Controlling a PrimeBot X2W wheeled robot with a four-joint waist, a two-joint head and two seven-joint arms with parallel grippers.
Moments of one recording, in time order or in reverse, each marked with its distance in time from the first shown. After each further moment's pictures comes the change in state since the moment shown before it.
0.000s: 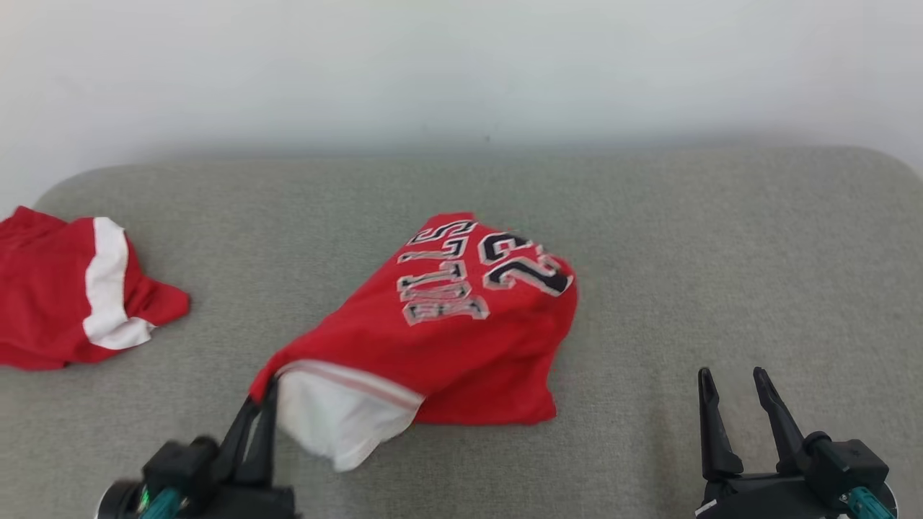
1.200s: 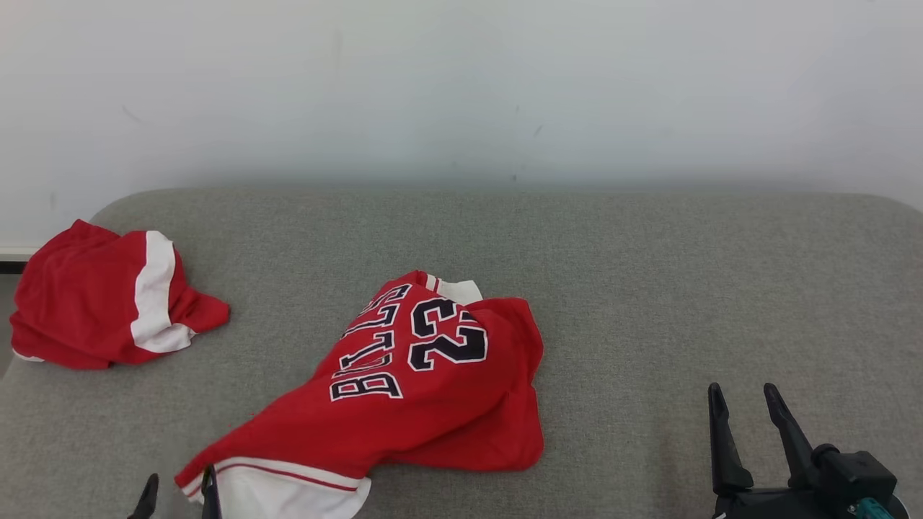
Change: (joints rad) left arm 0.118 0.031 0.118 0.202 -0.053 0.092 -0.059; right arm 0.042 0.000 -0.022 -0.032 -0.019 0.000 0.041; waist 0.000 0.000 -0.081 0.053
